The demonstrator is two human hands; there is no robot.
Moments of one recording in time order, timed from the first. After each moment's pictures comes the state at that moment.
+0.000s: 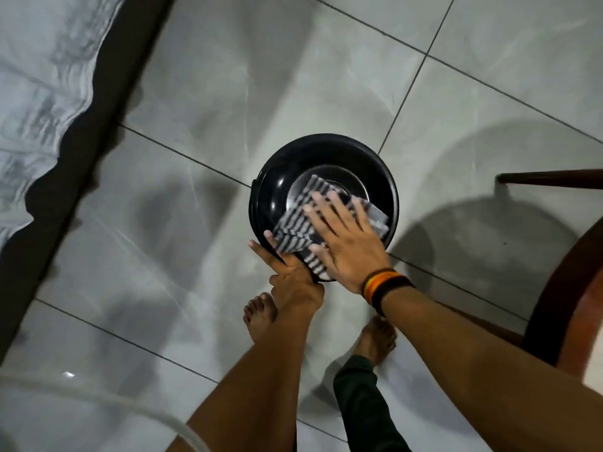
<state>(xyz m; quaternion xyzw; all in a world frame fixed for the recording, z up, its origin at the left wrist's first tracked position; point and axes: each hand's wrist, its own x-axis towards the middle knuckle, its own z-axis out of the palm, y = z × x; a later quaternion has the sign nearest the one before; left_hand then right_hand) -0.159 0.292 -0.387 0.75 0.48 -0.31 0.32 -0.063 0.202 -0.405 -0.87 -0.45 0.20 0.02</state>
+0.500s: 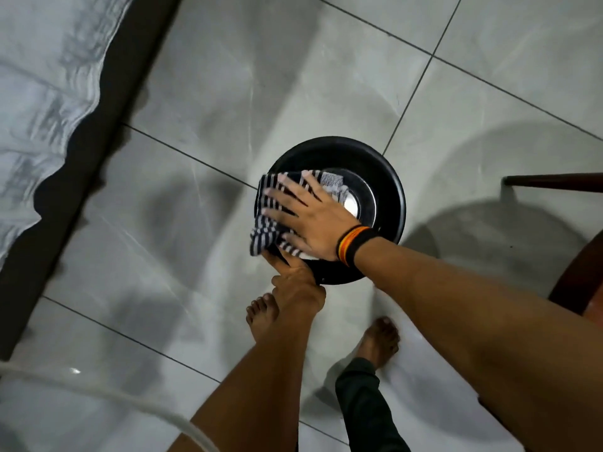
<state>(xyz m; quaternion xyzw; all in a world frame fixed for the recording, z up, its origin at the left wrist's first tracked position) -0.158 0.295 -0.398 0.74 0.47 -0.38 0.30 -0.022 0.275 -0.393 -0.75 -0.62 0.22 -0.03</state>
